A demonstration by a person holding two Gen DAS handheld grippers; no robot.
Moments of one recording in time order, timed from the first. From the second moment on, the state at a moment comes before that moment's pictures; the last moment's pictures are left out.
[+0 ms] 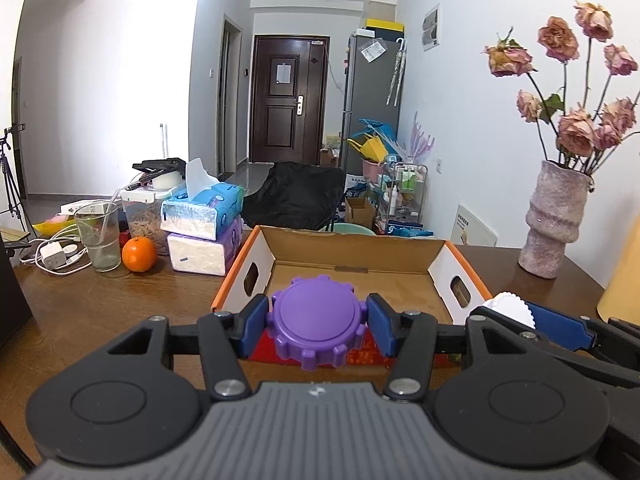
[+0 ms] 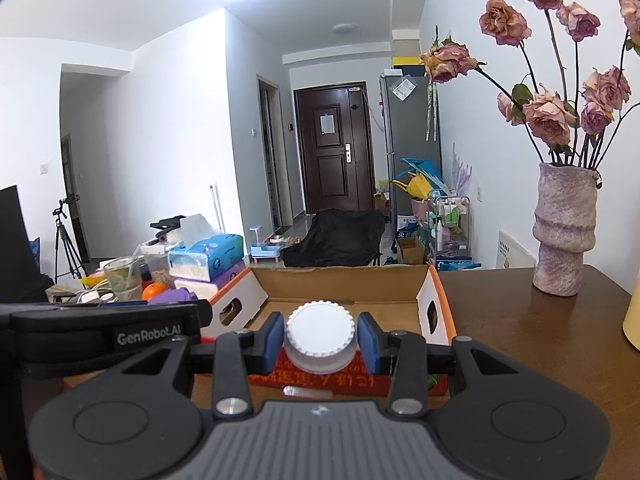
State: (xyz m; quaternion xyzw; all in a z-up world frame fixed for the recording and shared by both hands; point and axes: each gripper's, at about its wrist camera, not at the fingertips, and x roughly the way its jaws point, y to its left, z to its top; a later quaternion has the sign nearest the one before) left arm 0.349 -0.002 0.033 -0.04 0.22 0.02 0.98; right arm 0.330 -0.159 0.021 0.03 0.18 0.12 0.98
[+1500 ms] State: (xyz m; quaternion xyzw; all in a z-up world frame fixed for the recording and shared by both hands) left arm 0.511 0.003 0.001 -0.01 0.25 0.07 0.97; right arm 0.495 -0.166 0.006 0.01 0.23 0.08 0.97
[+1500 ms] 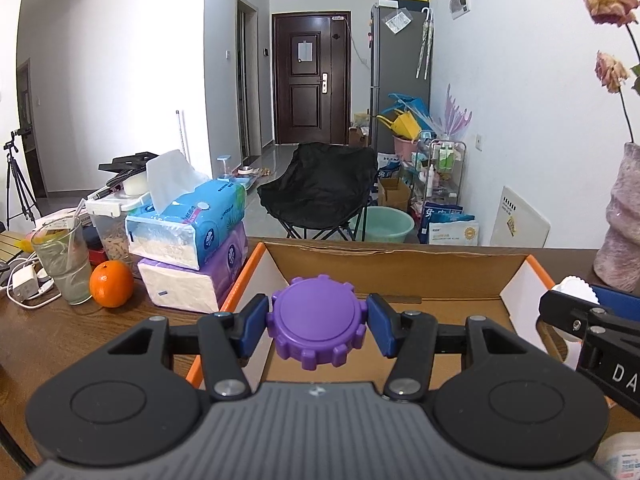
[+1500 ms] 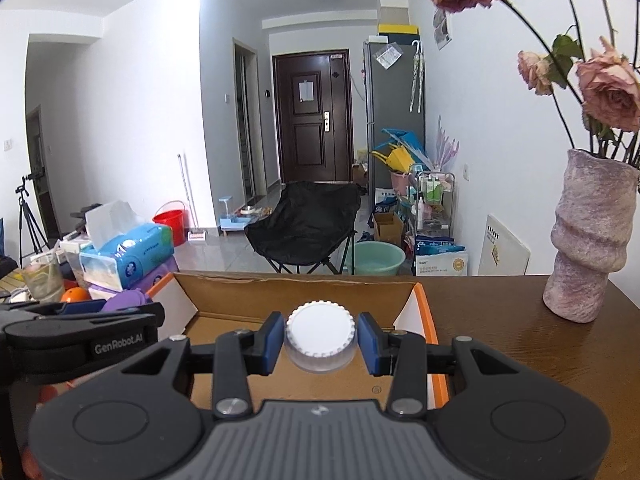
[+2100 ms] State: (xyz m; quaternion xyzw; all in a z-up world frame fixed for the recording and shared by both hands) left arm 0.545 0.007 -0.027 0.01 0.30 0.08 0.95; right arm 0.528 -0.155 -0.017 -0.01 0.28 0.09 0.96
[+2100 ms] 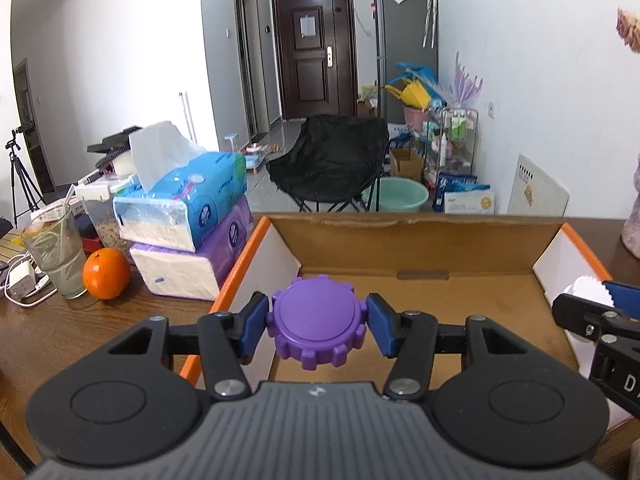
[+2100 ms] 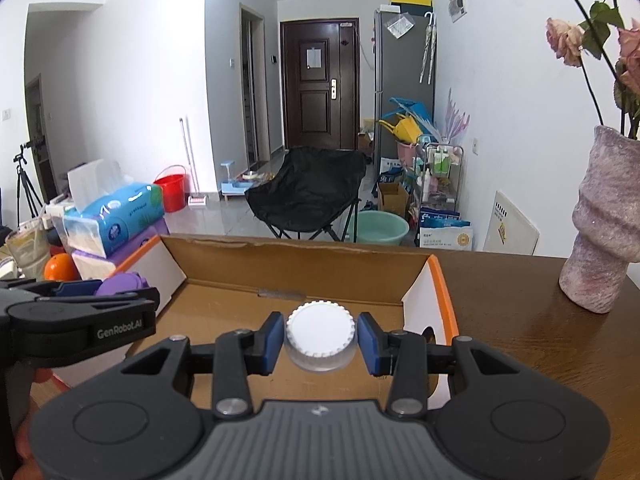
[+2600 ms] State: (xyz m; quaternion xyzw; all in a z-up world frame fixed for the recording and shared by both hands) left arm 0.553 0.010 -0.040 0.02 0.32 0.08 0.94; right arm 0.538 -0.153 -0.034 -0.02 0.31 0.08 0.95
